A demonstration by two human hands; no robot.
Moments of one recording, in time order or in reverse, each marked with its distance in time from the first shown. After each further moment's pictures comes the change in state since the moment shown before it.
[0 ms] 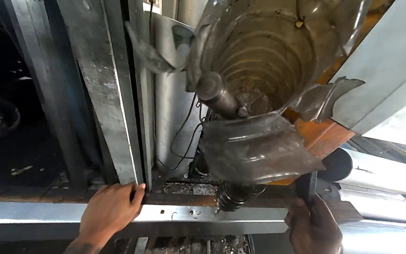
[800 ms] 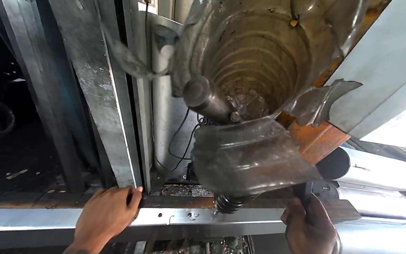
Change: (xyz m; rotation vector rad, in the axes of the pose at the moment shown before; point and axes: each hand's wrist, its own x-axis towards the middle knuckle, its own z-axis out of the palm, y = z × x) left_hand 0.000 0.000 0.002 -0.002 0.039 0.013; right_hand 0.001 0.008 0.009 -0.005 0.050 -0.039
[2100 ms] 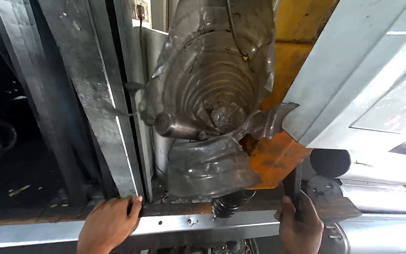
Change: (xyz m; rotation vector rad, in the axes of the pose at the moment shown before) left_hand 0.002 -0.004 0.003 -0.013 -0.006 0.013; right_hand 0.000 0.009 0.009 -0.049 0.042 -0.013
